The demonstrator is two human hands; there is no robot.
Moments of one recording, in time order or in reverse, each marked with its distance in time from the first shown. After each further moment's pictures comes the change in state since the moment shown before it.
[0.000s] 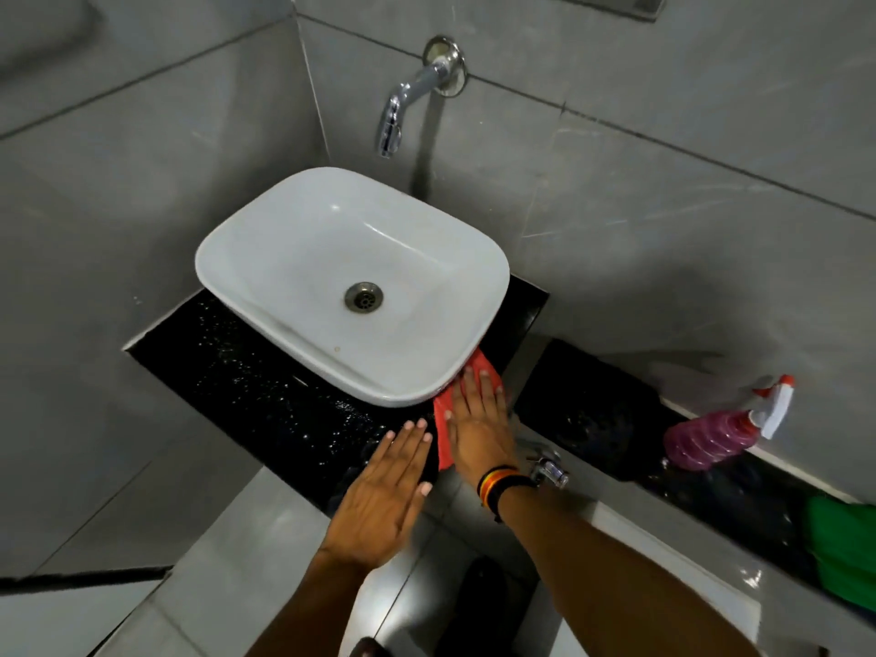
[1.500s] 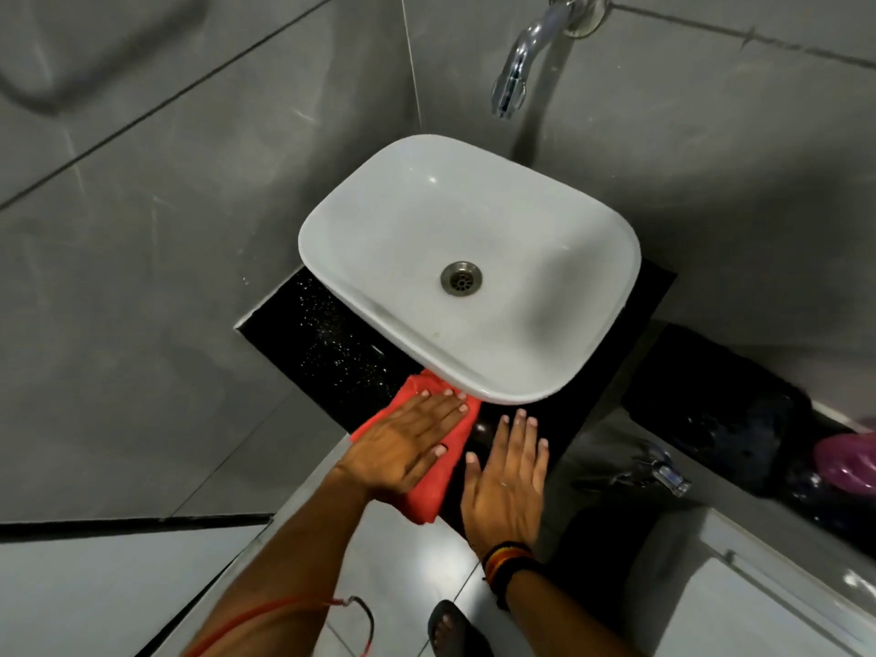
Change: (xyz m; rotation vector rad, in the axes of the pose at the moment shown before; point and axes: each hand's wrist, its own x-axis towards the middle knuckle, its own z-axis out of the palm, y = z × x) left_hand -0.001 -0.153 -0.041 0.005 -0.226 0.216; right_hand -0.053 -0.137 0.046 0.185 0.153 0.247
